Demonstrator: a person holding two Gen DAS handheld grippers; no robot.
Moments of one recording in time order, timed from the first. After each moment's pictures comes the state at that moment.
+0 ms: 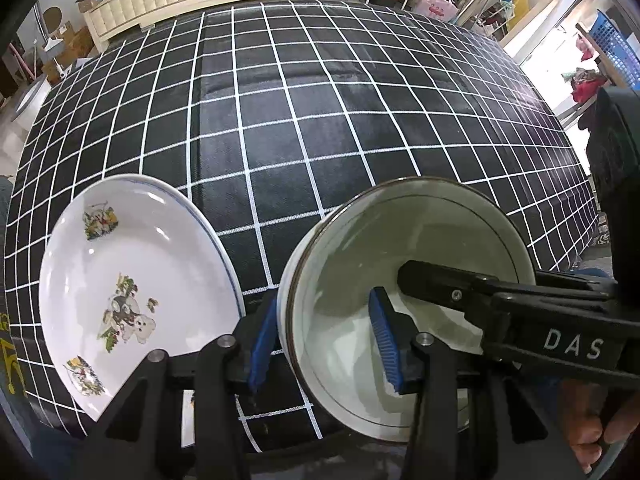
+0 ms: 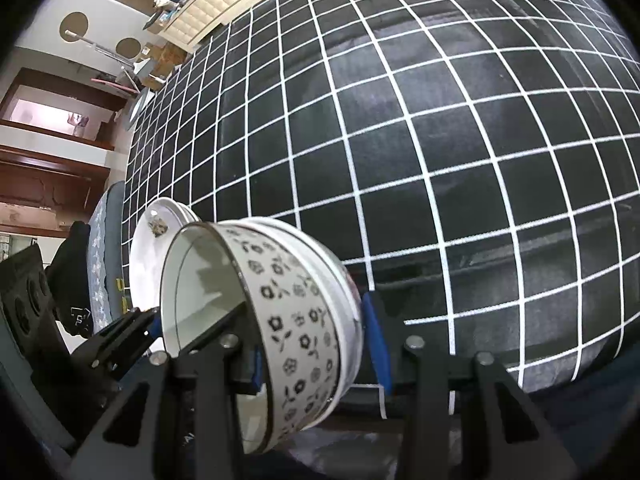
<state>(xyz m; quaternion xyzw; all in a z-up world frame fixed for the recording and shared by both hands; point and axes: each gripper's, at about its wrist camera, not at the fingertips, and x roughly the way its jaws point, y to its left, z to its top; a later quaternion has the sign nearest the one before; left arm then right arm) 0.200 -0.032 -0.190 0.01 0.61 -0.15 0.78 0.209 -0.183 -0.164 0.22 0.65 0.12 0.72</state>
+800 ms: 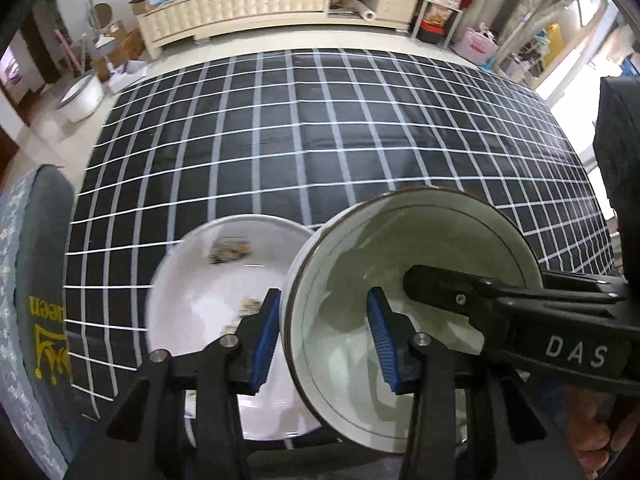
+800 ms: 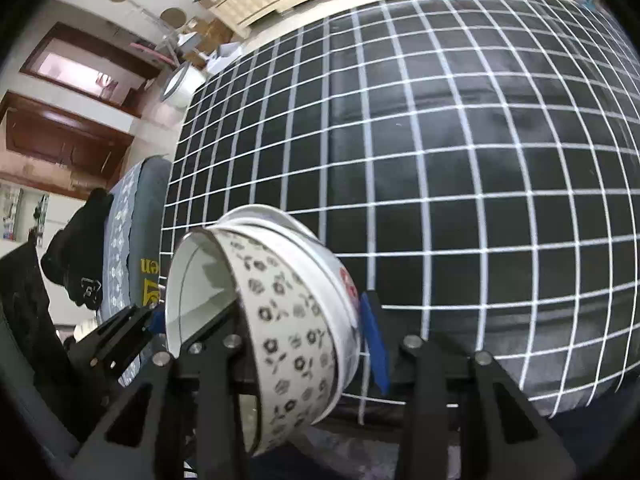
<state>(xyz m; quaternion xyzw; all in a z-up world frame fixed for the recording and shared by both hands) 0.242 0.051 -0.112 -0.01 0.58 -0.07 0.81 0.245 -0.083 -0.117 0.16 0.64 0.19 0.73</state>
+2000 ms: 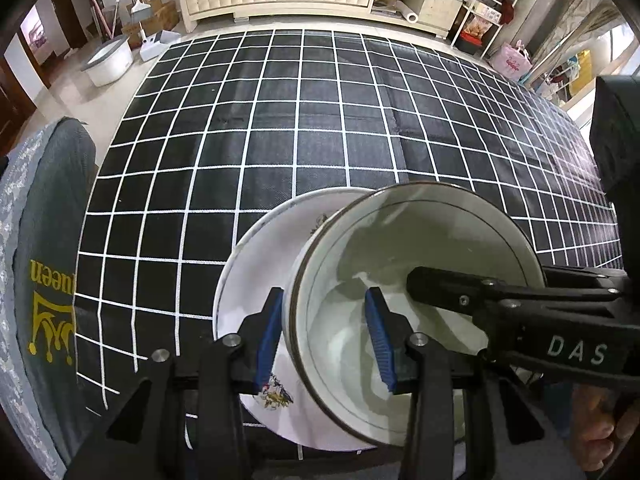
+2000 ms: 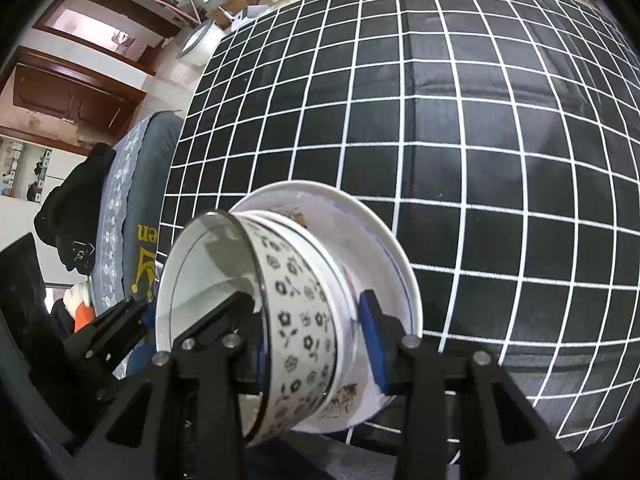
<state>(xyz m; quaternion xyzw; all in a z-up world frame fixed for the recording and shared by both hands) 0.231 0.117 -0.155 -0.05 0.59 -0.03 0.81 0.260 -0.023 -0.150 0.12 0.66 0.23 0.70</state>
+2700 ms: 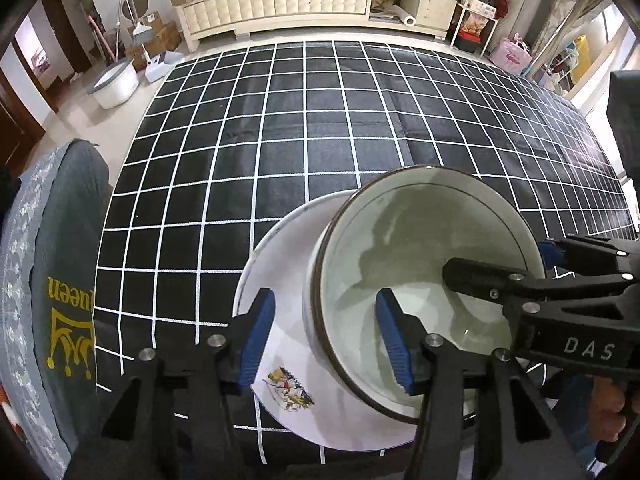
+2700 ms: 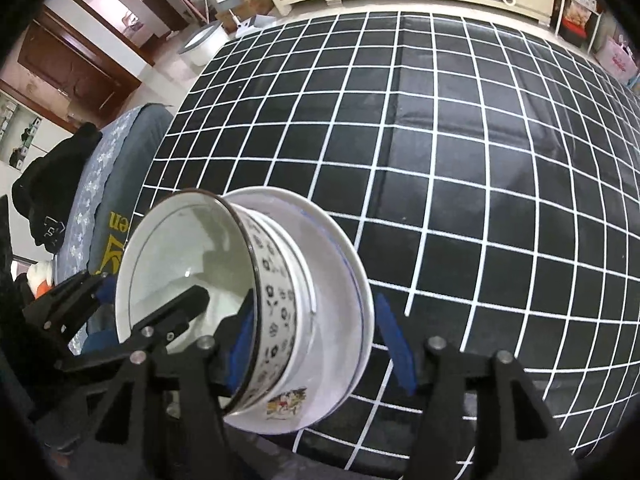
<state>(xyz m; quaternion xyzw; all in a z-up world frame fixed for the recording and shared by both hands) 0.223 0.115 -0.152 0.00 0.57 -0.02 0.82 0.248 -0.029 -0.145 0.04 0.61 0.22 0.76</state>
